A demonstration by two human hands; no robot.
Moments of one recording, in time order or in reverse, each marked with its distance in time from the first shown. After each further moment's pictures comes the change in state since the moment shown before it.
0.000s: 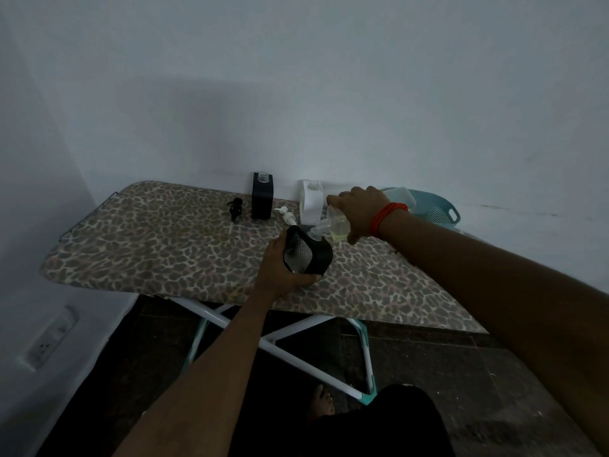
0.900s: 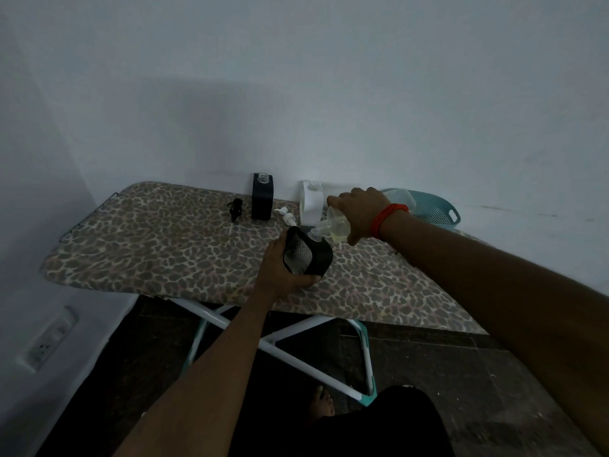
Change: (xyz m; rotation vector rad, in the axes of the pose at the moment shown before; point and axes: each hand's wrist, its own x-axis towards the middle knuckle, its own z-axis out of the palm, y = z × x) left_hand 0.000 -0.002 0.001 0.011 0.009 0.008; right_hand -0.001 0.002 0.002 0.002 0.031 -0.006
